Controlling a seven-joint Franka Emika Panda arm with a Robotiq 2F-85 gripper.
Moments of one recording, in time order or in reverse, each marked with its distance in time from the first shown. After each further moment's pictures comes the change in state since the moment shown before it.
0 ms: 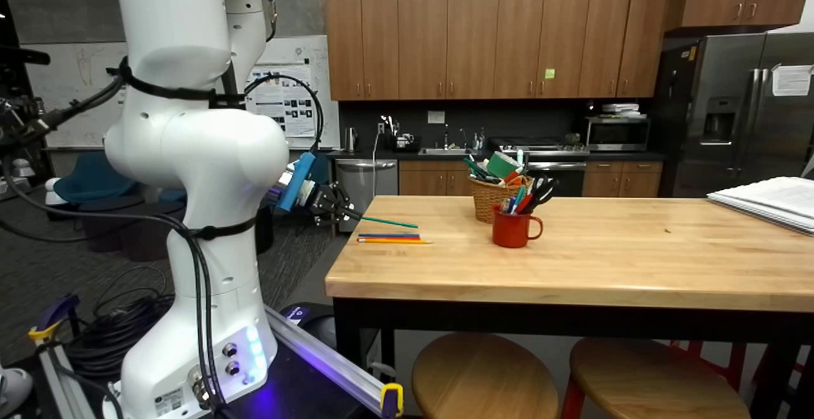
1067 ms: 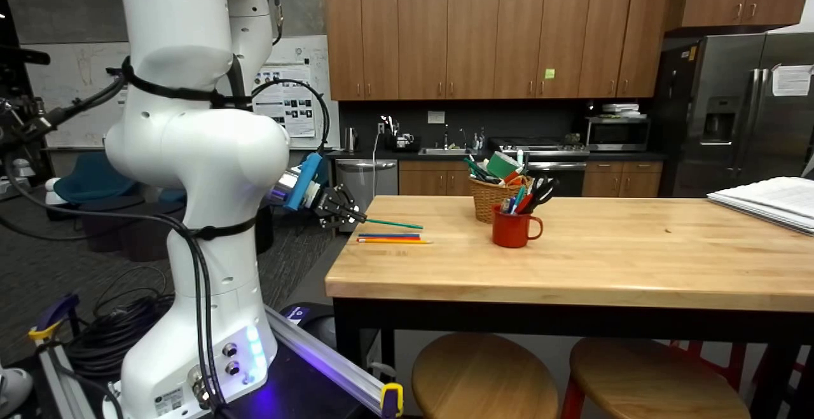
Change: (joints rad) arm -0.006 0.023 -0.033 0.000 -0.049 0.004 -0.069
